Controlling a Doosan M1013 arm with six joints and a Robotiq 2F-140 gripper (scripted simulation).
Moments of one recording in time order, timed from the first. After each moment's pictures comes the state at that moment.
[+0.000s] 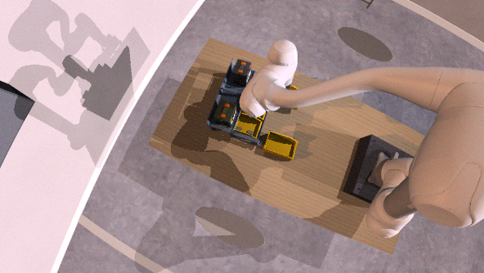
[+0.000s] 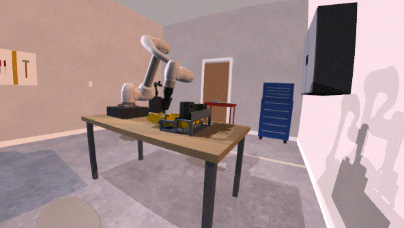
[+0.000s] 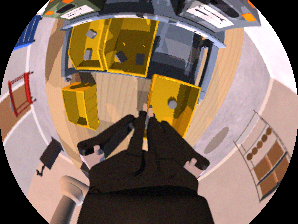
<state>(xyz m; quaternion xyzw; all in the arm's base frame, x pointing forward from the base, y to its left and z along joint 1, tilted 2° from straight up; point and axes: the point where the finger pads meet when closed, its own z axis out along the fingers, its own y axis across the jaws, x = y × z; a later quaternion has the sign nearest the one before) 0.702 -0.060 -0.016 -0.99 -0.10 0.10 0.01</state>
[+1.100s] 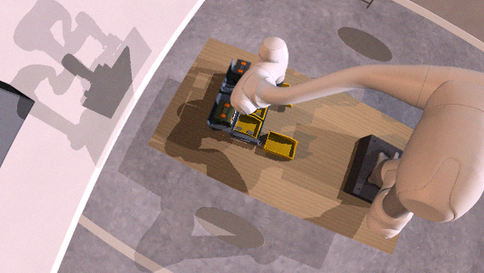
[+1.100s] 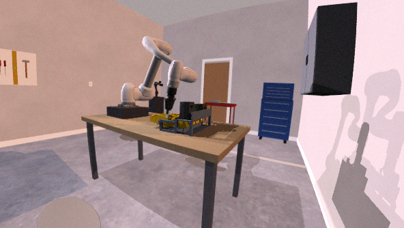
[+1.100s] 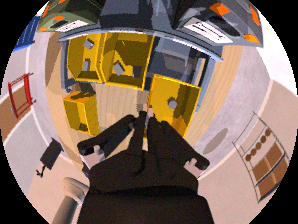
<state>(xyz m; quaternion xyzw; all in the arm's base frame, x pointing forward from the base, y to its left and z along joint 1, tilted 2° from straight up) 0.736 -0.054 -0.017 -0.99 -0.10 0.11 0.00</state>
